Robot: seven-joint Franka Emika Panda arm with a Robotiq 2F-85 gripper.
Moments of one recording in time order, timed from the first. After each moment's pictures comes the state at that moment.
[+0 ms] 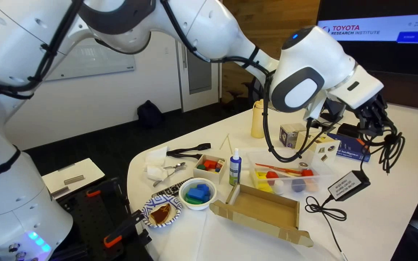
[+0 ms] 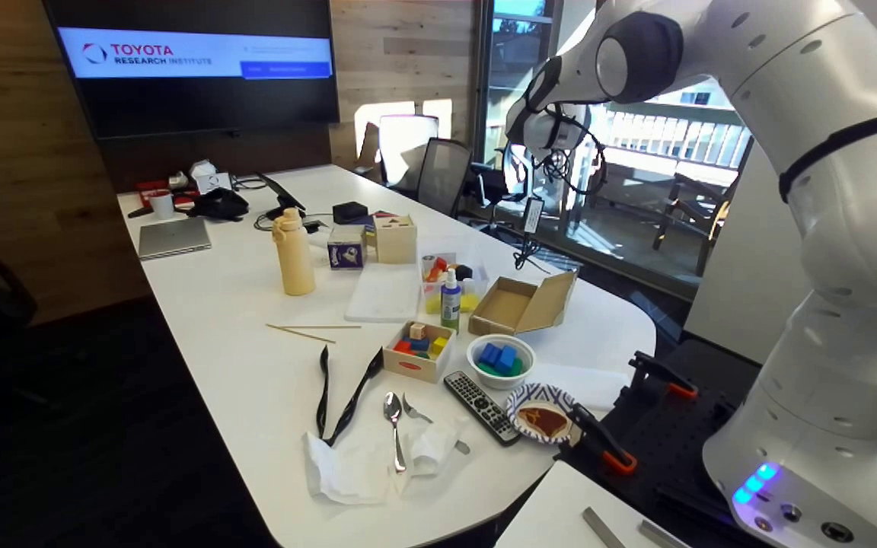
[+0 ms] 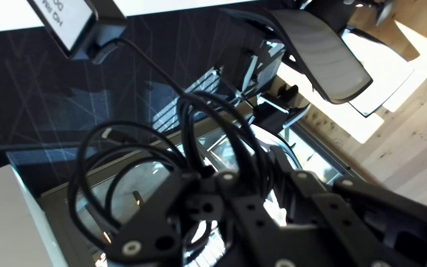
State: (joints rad) arm -0.19 0.86 -0.45 -1.40 0.49 3.11 0.78
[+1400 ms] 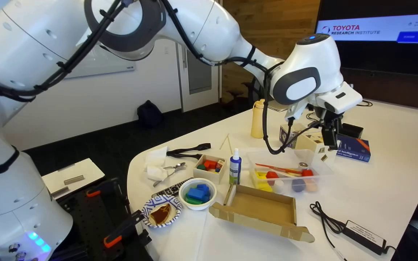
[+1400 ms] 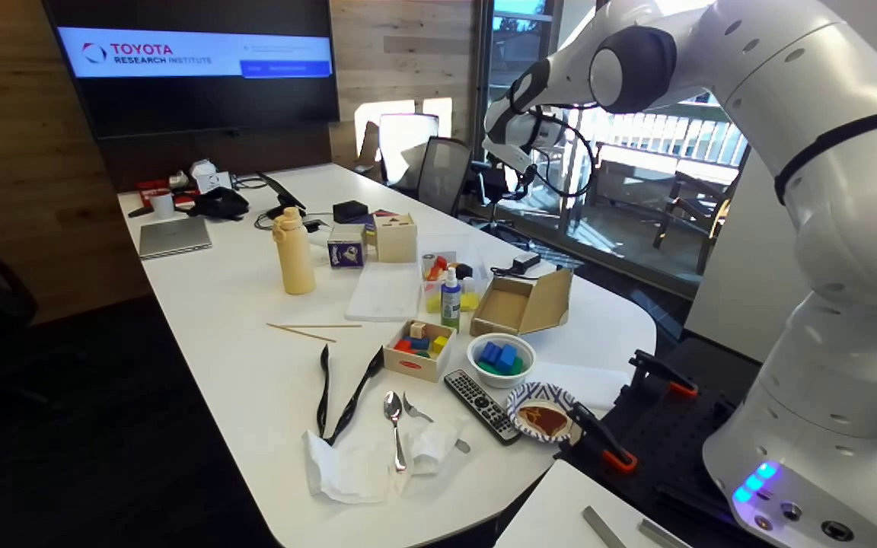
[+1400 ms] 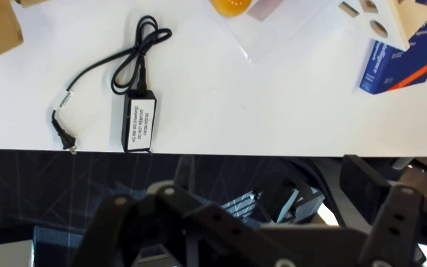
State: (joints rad) arm -0.24 0.90 -0.30 -1.26 0.38 2.61 0.68
